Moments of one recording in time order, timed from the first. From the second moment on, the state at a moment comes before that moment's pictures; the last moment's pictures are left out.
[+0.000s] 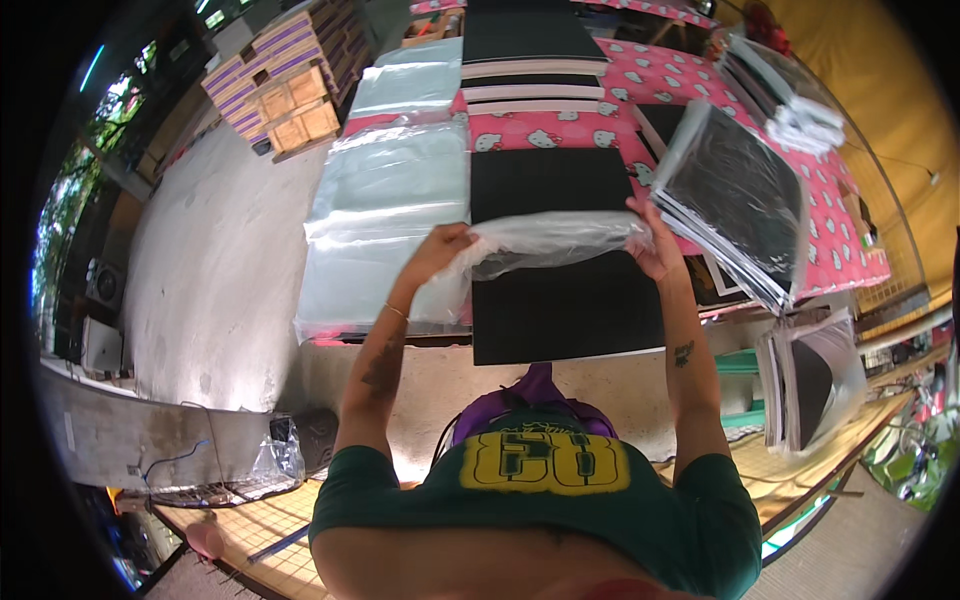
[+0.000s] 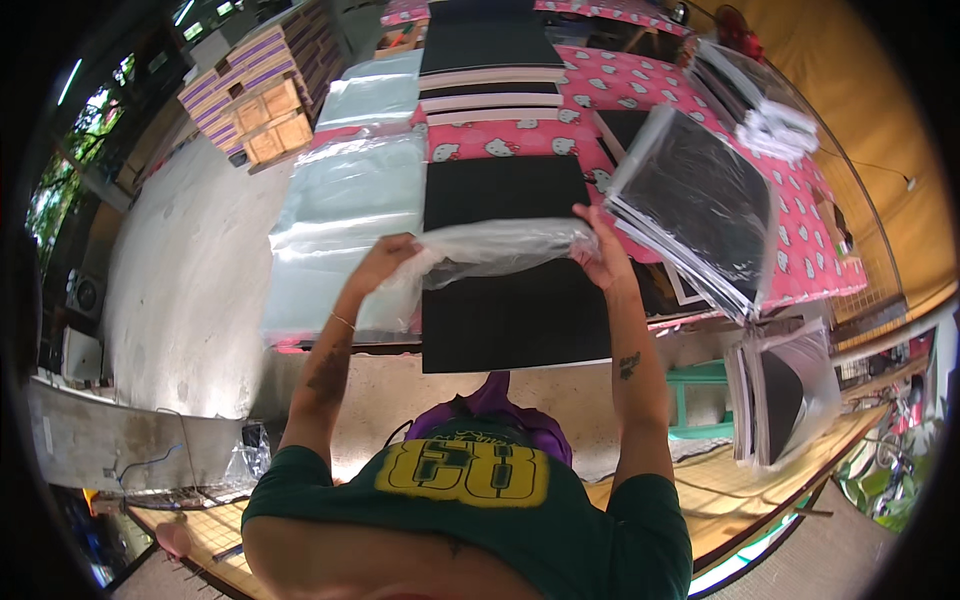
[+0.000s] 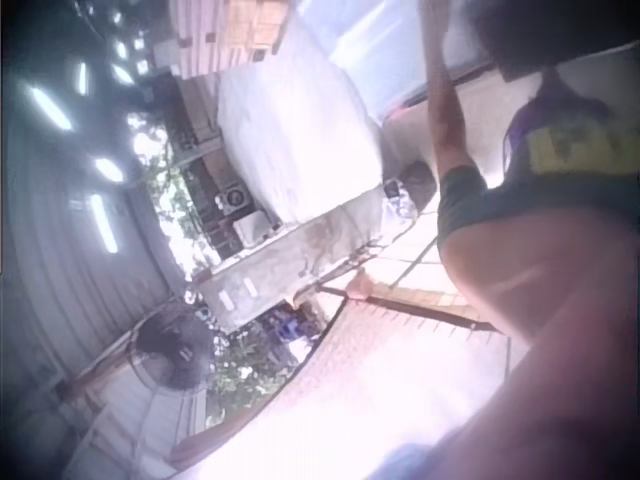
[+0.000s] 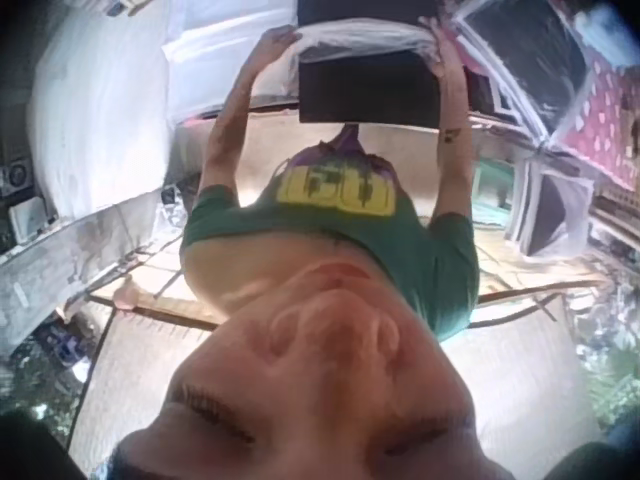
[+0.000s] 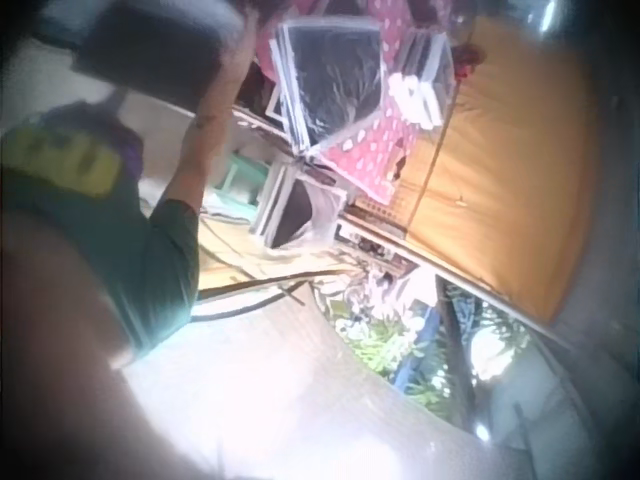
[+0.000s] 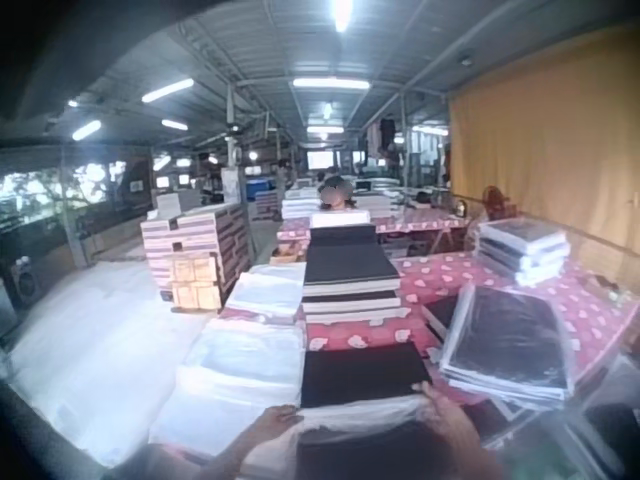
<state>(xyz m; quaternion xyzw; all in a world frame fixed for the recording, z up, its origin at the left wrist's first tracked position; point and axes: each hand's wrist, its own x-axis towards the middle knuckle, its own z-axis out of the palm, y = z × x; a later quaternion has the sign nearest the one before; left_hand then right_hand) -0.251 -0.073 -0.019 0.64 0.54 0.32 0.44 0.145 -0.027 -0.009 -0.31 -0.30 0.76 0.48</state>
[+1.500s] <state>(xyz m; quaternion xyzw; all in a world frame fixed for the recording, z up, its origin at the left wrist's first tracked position) -0.144 -0.187 0.121 0.69 0.21 0.21 0.66 0.223 -0.101 0.100 -0.20 -0.32 0.65 0.66</state>
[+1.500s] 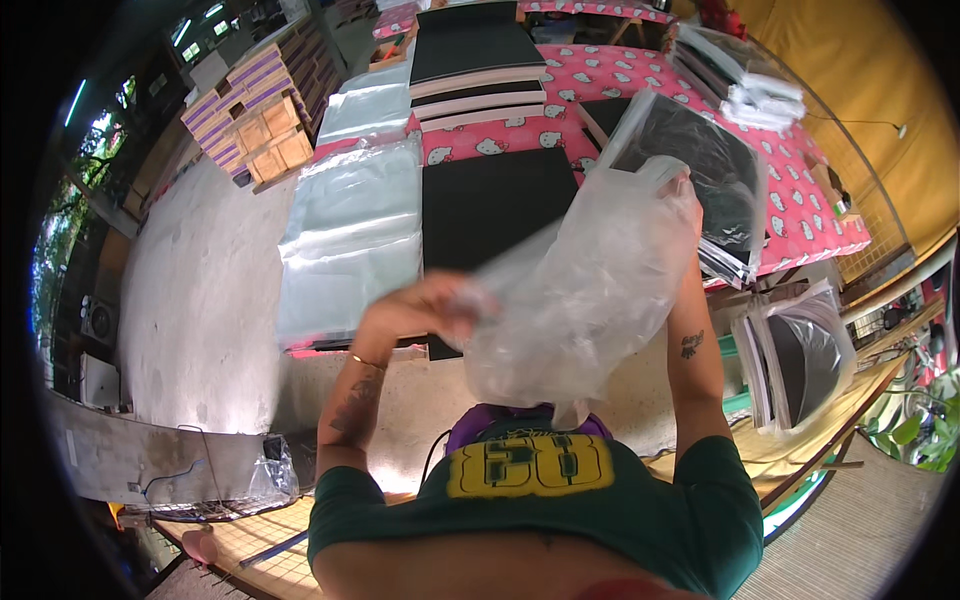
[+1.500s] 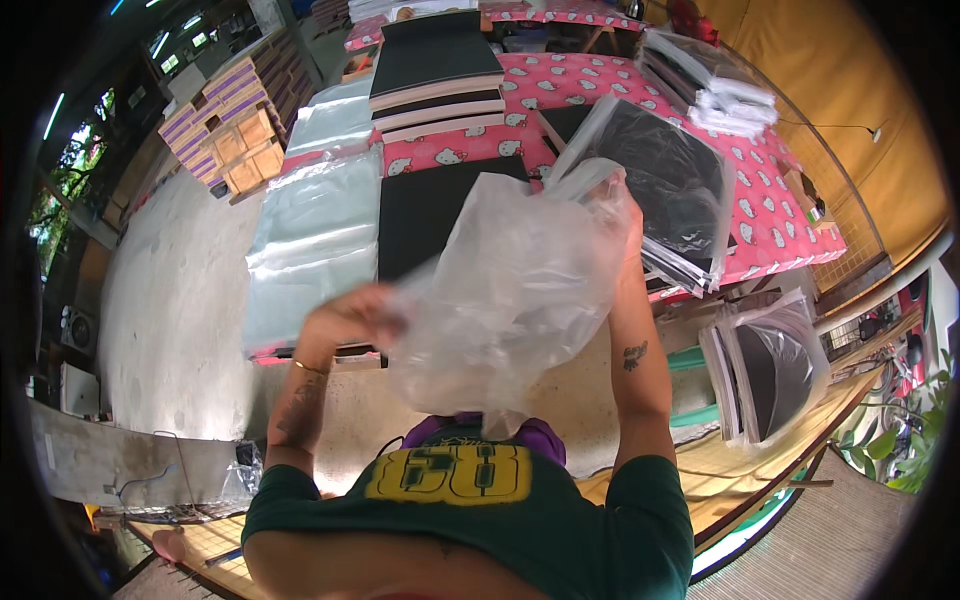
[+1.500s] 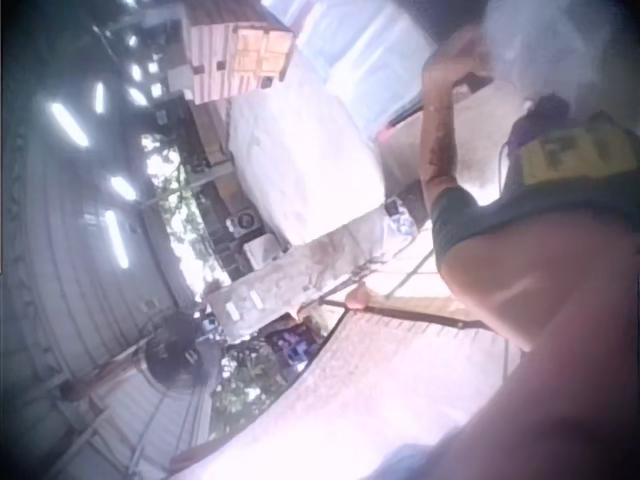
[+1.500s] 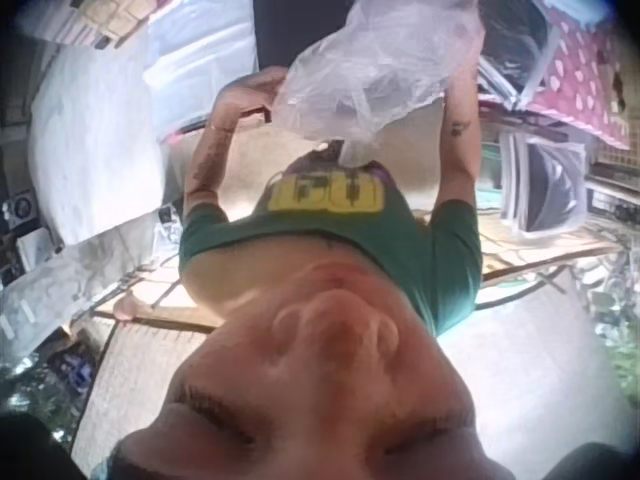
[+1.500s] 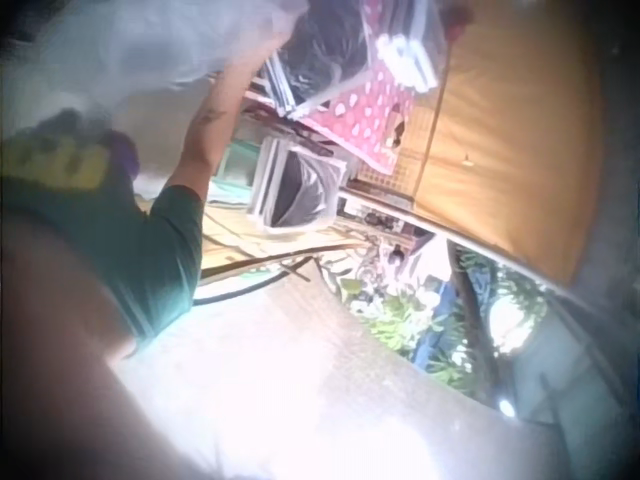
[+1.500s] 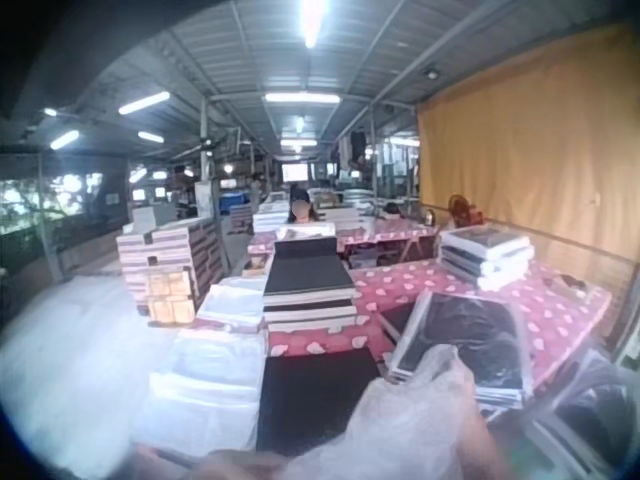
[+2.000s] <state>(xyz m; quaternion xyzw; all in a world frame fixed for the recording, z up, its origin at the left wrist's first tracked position) -0.116 -0.163 0.209 0.86 0.35 0.07 0.36 0.165 -0.074 0.172 -0.12 -0.77 0.62 0.10</state>
